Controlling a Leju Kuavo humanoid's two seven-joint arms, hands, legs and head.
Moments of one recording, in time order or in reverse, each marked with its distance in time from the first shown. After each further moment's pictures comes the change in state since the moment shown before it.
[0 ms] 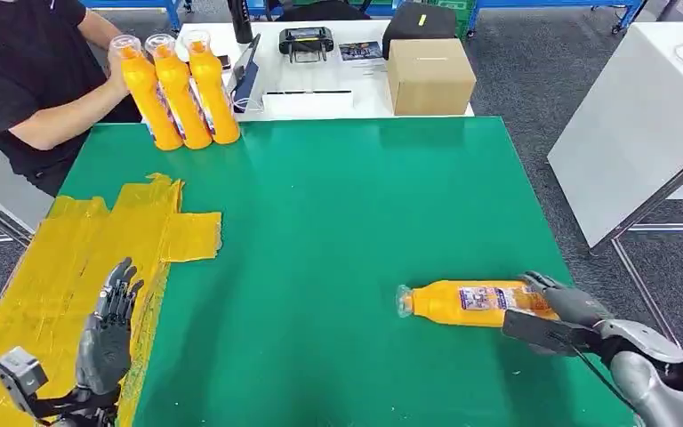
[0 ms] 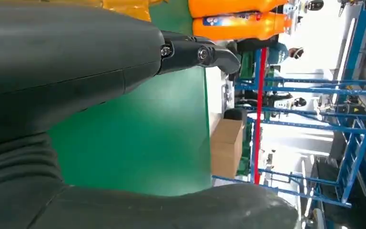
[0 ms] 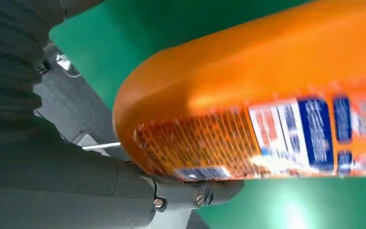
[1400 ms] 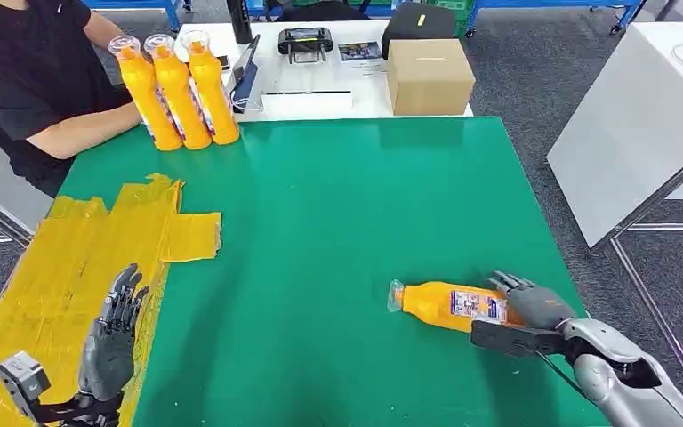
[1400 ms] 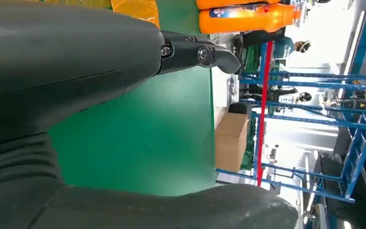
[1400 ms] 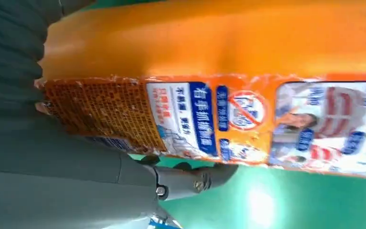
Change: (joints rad) left arm 0.033 0.003 -0.009 -0.010 0.014 -0.016 0.007; right arm -0.040 0.059 0.132 -0.003 0.028 -0.111 -0.029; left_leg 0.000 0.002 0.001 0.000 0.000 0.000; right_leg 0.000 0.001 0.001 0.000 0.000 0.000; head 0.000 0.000
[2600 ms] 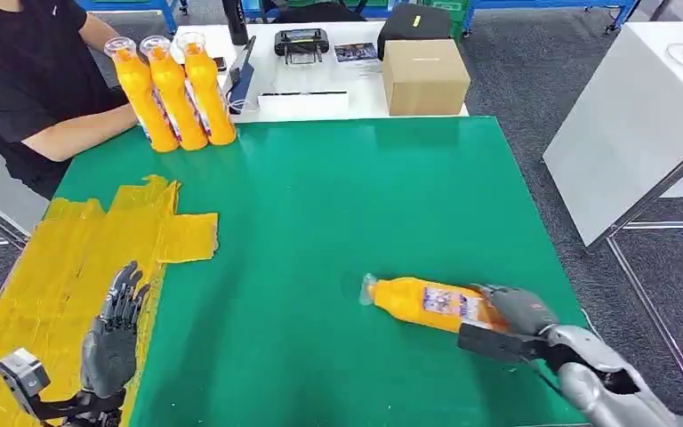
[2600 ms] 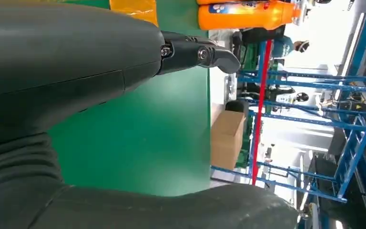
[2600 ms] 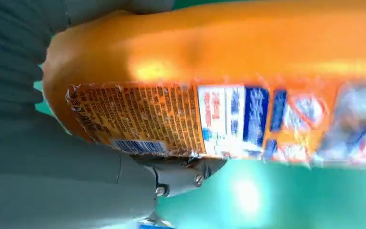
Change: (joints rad) left arm 0.006 -0.006 -0.014 -0.011 0.045 0.010 0.026; right arm 0.017 0.065 0.074 -0.006 -0.132 -0.181 -0.039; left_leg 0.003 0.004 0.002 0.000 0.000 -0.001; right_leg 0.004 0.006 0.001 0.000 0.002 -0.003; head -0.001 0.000
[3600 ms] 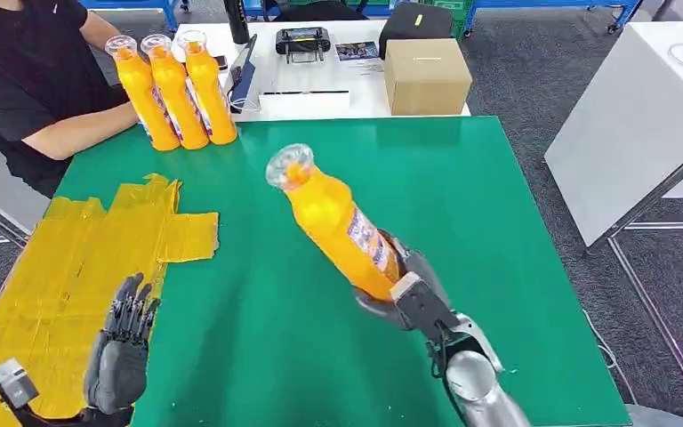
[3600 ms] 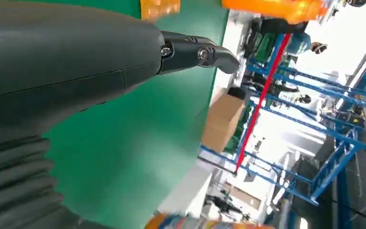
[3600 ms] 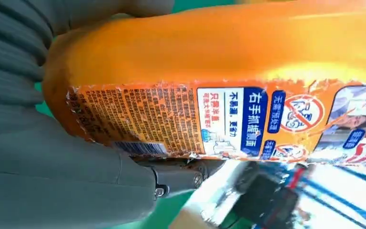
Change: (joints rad) left arm 0.102 -0.110 -0.022 -0.141 0.214 -0.029 0.221; right arm -0.017 0.575 -0.070 -0.127 -0.286 -0.054 -0.122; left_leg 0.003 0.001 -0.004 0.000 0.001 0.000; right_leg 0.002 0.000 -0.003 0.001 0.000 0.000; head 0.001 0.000
